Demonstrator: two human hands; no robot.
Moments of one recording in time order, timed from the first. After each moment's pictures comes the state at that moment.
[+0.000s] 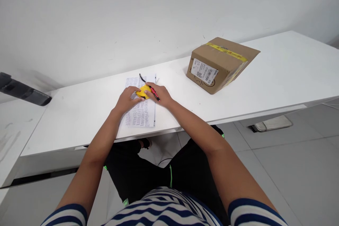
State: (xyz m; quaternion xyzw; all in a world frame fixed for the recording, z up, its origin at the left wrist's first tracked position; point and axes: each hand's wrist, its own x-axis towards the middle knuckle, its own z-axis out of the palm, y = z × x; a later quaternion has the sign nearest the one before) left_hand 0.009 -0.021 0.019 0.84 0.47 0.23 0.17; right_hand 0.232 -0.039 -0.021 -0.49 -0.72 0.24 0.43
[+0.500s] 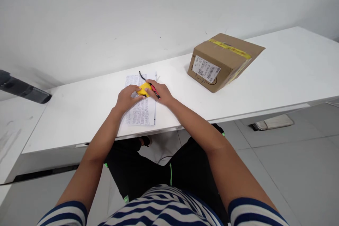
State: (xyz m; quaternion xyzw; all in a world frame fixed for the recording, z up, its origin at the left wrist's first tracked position) left_hand 0.012 -0.022 0.013 0.85 0.46 0.23 0.09; right_hand 0.233 -0.041 -0.019 -0.49 -0.72 0.24 0.42
